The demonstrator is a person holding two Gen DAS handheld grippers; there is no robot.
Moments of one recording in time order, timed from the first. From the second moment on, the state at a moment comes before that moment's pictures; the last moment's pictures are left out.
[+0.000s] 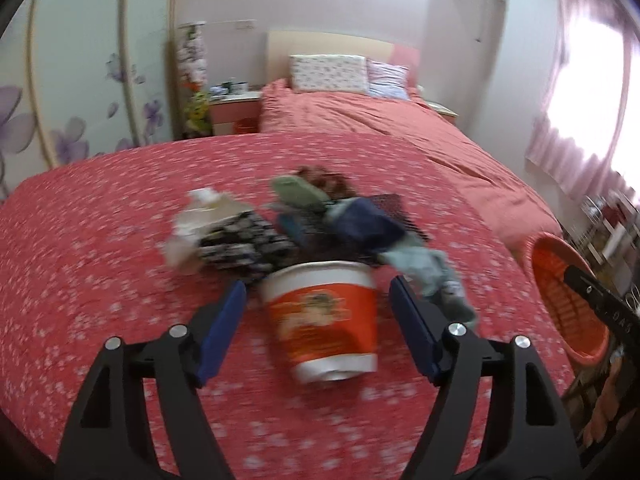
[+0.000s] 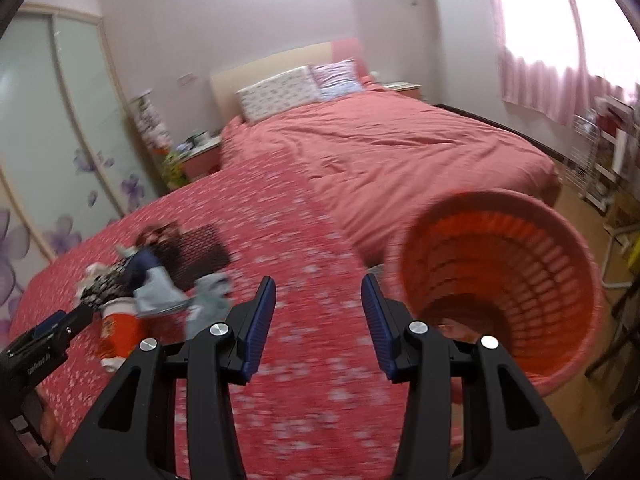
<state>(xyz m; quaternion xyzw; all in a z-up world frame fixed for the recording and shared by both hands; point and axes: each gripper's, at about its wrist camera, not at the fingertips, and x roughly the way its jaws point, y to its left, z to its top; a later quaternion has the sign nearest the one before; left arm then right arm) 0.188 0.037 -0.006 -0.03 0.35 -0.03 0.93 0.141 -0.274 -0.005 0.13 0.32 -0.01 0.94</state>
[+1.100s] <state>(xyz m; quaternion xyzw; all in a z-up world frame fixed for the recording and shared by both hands) 0.193 0.043 -0.047 -0.05 0.40 -0.04 0.91 0.164 -0.232 -0.037 0.10 0.37 0.00 0.92</state>
